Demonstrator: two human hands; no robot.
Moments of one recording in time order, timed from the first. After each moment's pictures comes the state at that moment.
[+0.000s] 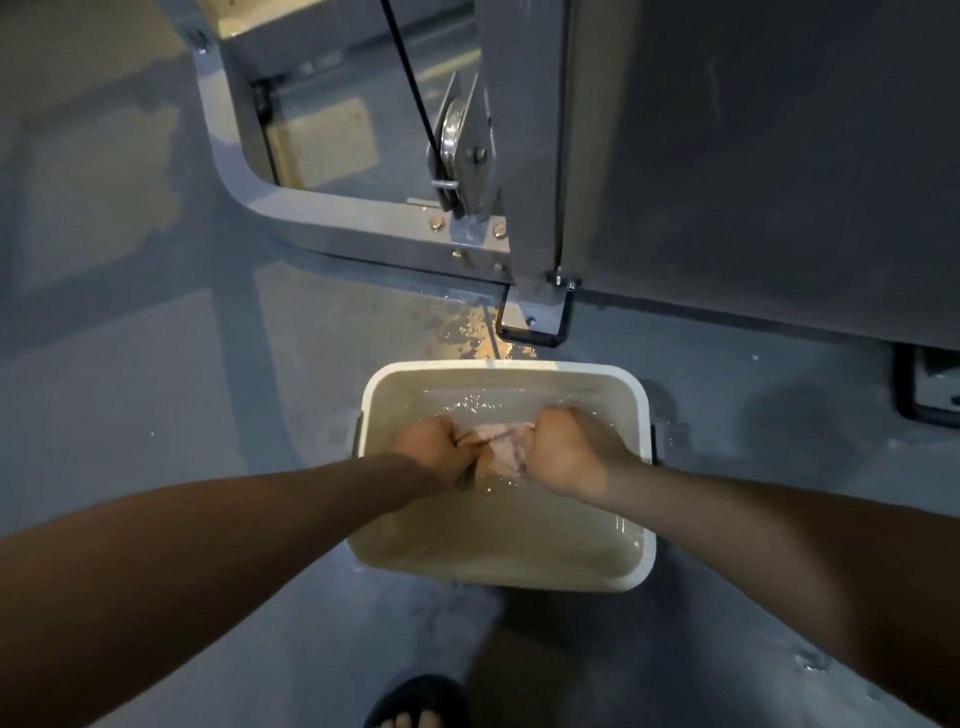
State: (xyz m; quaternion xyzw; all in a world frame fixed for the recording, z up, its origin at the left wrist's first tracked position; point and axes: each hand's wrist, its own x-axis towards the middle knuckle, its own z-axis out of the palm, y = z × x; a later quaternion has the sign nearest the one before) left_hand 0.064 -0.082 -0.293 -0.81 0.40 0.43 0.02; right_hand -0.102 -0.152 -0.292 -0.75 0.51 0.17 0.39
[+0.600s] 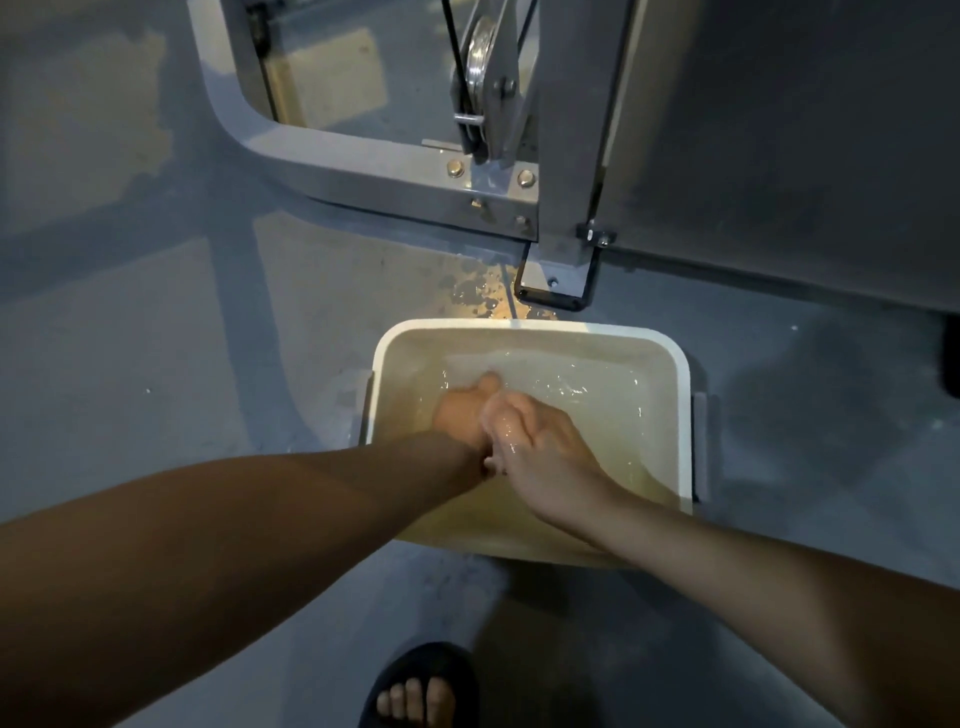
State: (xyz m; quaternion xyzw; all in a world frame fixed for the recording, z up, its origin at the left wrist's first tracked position) left_hand 0.032 -0.088 -0.305 -0.79 0.16 0.57 -0.18; right_hand -0.081 -0.096 -0.273 -0.63 0.47 -0.04 0.62
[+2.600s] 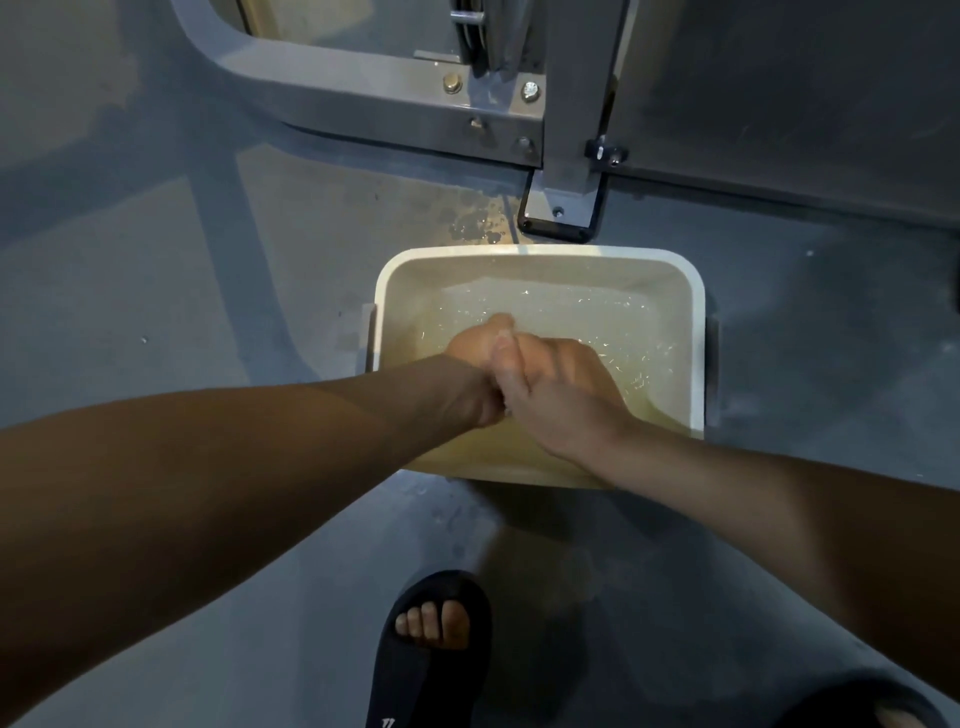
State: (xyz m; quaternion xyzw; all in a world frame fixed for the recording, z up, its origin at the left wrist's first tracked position) left_hand 0.037 -0.074 -0.308 -0.71 0.01 0.64 -0.31; right_hand -0.083 -0.087 -0.278 -0.78 0.46 -0.02 0.42
